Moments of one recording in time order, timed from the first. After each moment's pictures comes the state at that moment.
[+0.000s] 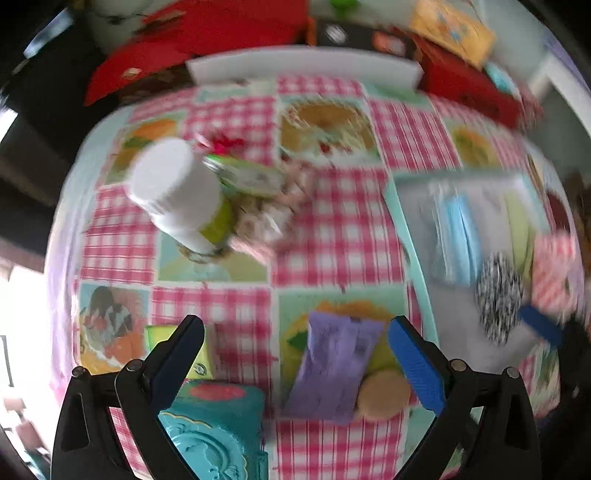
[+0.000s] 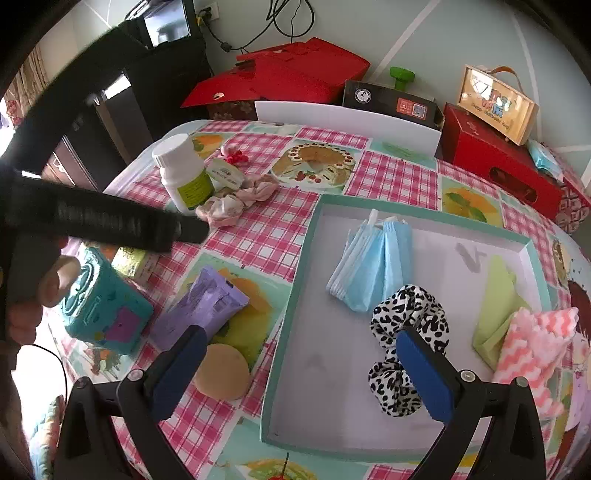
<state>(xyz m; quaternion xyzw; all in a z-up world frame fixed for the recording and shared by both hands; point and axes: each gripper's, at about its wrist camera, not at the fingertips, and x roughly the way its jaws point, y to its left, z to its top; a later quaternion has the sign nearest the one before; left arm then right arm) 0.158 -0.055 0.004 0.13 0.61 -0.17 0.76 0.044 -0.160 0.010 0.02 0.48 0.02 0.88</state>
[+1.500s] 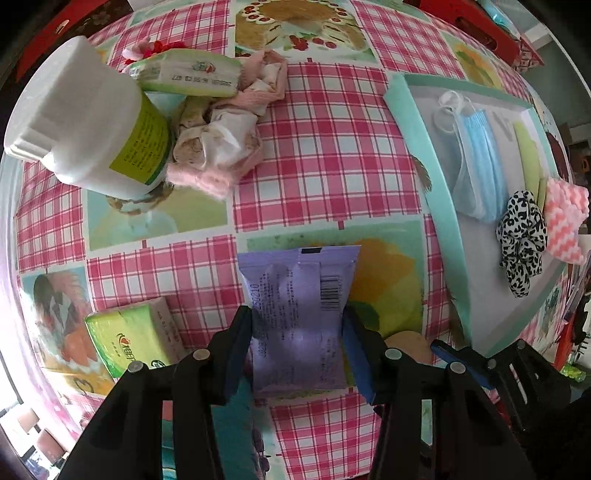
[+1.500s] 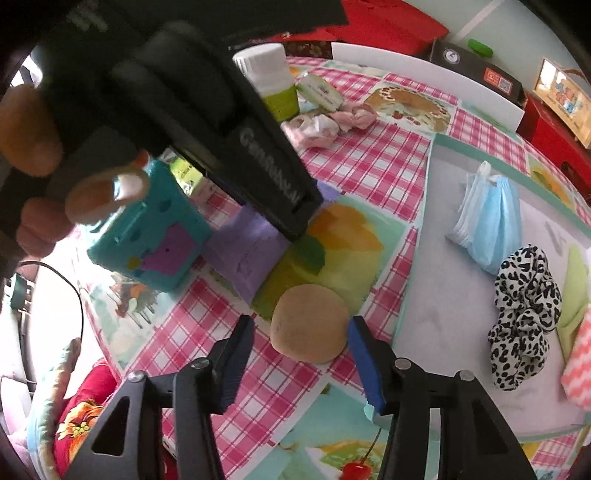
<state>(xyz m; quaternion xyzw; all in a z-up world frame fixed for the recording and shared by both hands) 0.179 -0.053 -0.064 0.15 0.71 -0.21 0.65 0.044 -0.096 -0.039 -0.01 0.55 0.12 0.82</state>
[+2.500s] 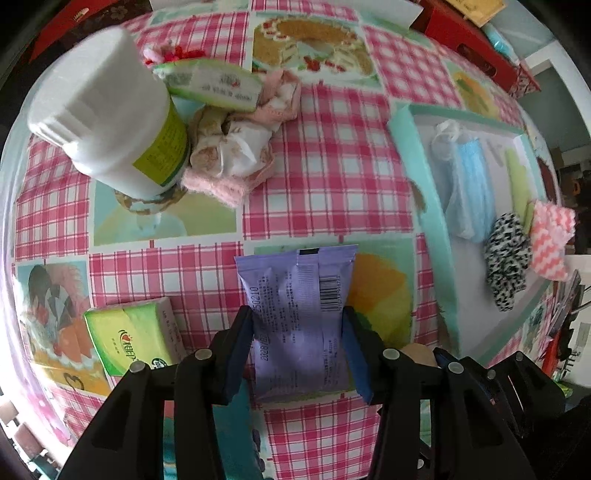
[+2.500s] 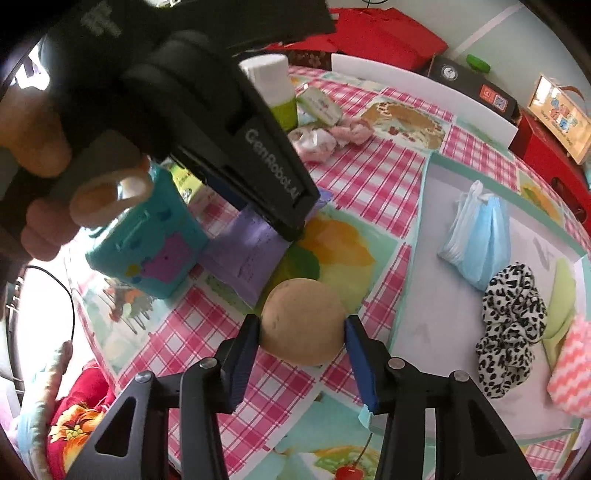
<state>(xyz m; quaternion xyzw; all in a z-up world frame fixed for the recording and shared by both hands) 0.181 -0.025 -0.059 0.10 0.70 -0.21 0.68 0.037 -0.093 -0.021 -0.02 0.53 0.11 0.84</state>
